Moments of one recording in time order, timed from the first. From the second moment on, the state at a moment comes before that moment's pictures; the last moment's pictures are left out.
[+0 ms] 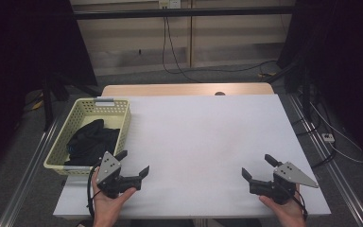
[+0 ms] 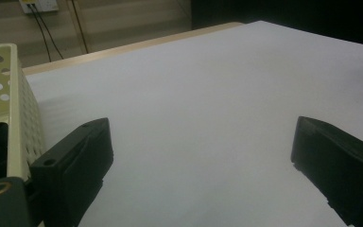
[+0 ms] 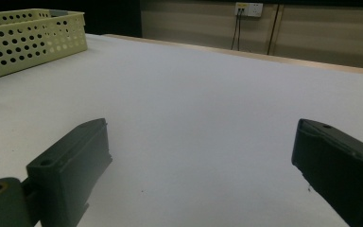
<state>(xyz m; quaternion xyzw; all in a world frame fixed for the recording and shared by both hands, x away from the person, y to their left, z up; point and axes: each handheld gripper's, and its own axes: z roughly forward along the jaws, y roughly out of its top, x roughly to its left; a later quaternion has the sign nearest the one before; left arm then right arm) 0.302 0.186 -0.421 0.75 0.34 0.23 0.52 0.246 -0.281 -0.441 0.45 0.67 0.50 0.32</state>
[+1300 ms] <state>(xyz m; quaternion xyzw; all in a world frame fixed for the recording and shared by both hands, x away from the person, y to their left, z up) 0.301 0.184 -0.404 0.76 0.33 0.23 0.52 0.245 -0.281 -0.441 0.45 0.67 0.51 0.31</state>
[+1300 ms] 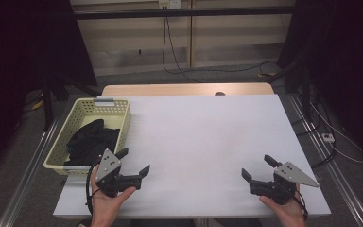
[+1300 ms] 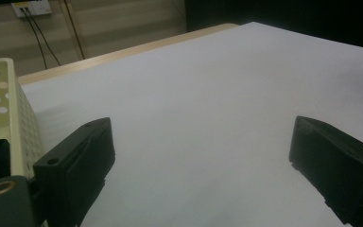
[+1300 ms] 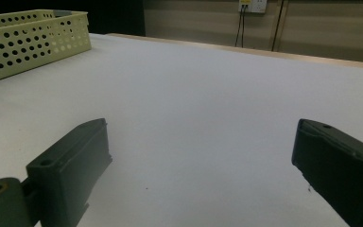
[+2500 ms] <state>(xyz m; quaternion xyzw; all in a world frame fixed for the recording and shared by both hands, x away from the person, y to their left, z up) 0.306 0.217 -0.369 0.76 0.34 0.23 0.50 0.245 -0.281 -0.441 0.46 0.67 0.51 0.30</state>
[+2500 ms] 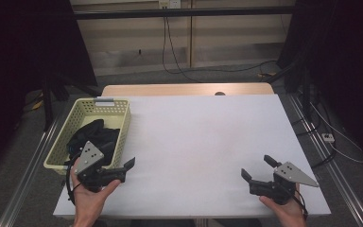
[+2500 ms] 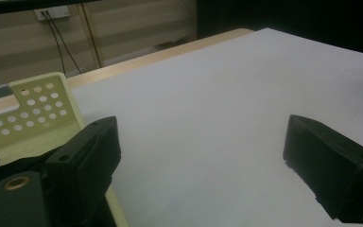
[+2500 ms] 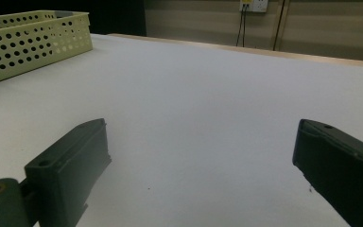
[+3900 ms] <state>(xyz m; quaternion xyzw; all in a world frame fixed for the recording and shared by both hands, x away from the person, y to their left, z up) 0.349 0.249 -0.340 0.75 0.40 0.25 0.47 0.246 -0.280 -0.442 0.45 0.67 0.51 0.30</state>
